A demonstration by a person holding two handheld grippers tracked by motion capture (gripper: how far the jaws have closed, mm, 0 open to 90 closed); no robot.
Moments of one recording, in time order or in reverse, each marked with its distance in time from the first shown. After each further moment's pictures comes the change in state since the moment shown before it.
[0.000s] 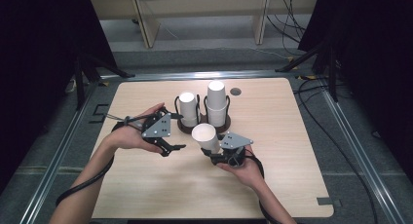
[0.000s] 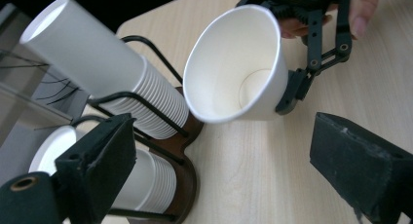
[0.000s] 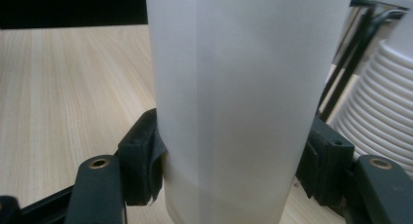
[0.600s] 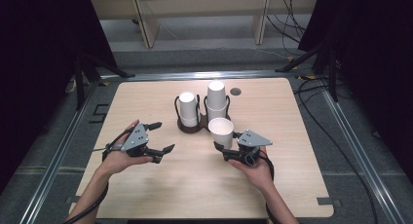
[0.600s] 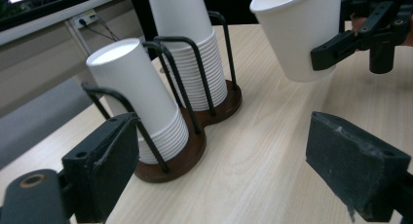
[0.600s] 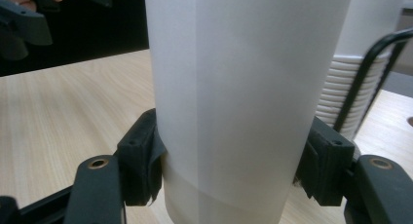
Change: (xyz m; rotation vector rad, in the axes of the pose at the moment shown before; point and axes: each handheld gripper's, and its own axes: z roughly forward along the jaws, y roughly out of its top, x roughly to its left) left arm -0.039 -0.066 -0.016 -0.186 0.275 -0.382; right arm -0.015 -0.010 -0.034 -0.073 -0.085 0.180
